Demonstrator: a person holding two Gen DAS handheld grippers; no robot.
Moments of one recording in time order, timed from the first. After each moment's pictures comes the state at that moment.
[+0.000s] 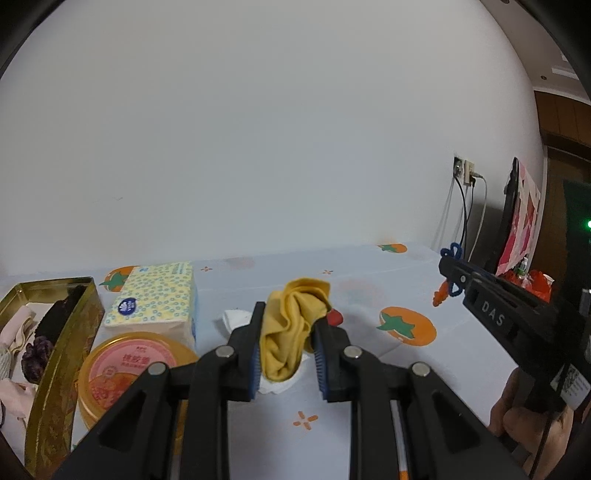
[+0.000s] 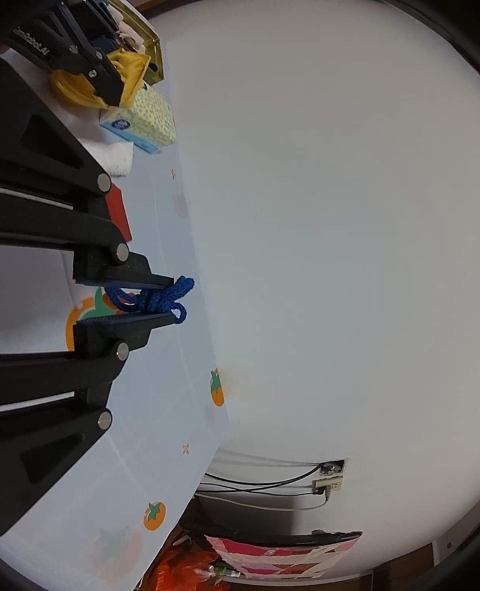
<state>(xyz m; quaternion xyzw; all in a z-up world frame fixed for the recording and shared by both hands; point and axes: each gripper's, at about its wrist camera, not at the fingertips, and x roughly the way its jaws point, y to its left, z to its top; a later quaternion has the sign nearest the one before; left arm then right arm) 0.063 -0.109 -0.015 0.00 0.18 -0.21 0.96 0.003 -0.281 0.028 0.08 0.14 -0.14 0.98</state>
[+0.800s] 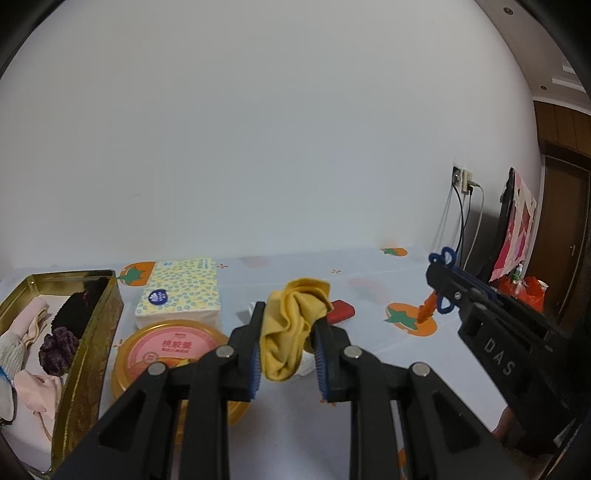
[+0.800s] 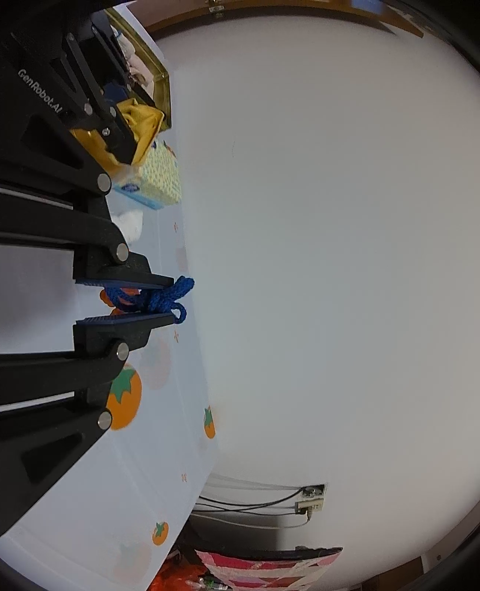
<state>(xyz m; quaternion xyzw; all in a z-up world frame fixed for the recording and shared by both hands) 0.049 -0.073 -0.016 -0.02 0.17 -0.21 0.96 -0.024 -0.203 0.032 0.06 0.12 -0.10 0.99</state>
